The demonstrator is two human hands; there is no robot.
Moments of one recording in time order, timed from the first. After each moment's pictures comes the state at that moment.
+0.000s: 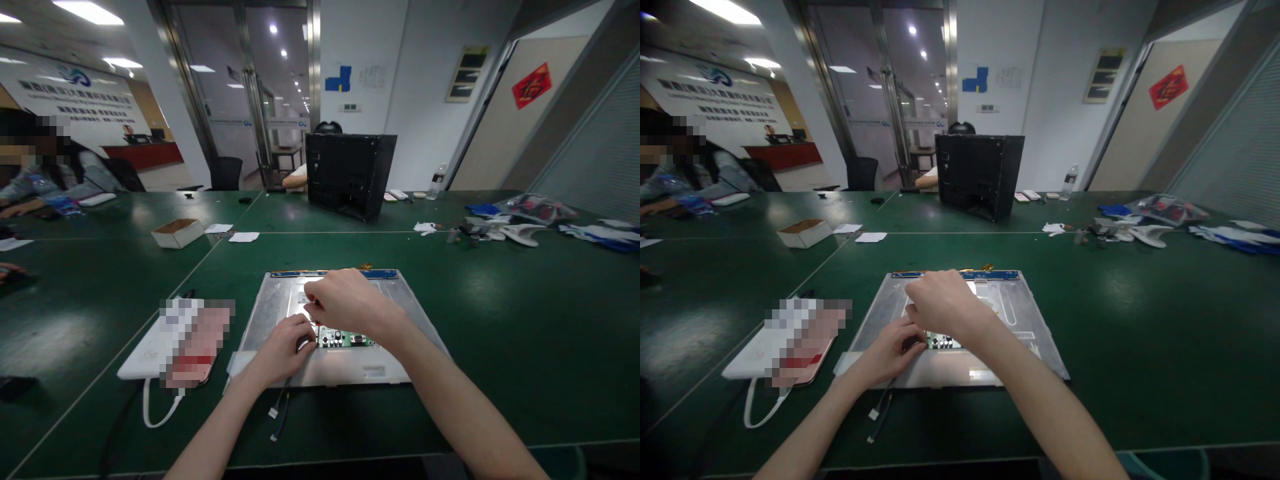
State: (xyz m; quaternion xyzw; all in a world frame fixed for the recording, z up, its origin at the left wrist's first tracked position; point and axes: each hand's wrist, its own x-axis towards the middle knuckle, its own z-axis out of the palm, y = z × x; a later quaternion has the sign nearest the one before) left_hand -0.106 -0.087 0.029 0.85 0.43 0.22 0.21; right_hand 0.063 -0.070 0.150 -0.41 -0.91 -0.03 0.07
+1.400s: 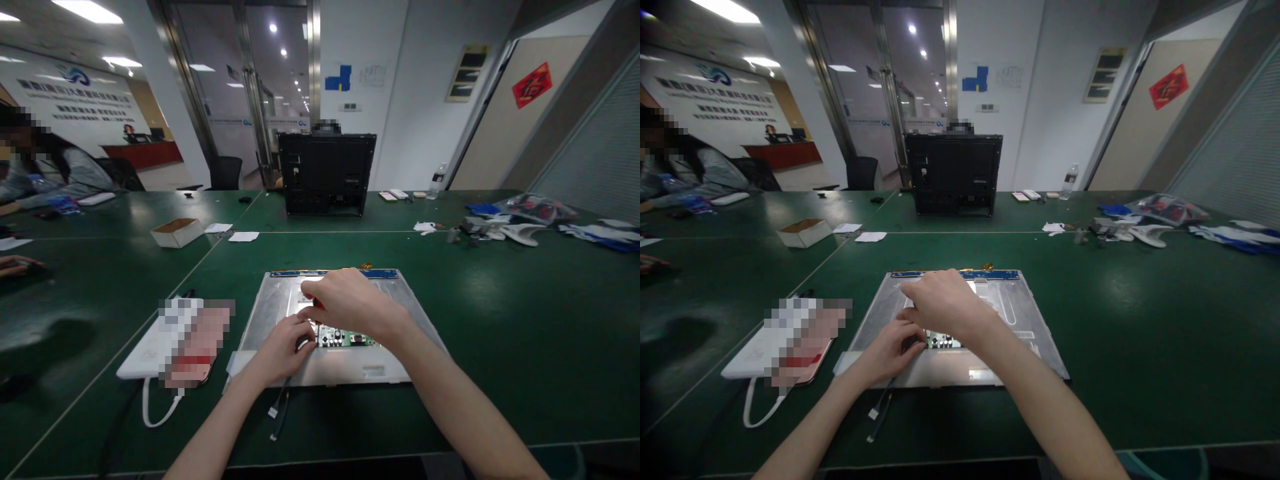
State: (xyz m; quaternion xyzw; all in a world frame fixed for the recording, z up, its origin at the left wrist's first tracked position) left_hand -0.106 -0.085 0.023 0.85 0.43 0.22 0.21; right_hand 0.064 -0.071 0.150 -0.39 -0.92 -0.02 0.07
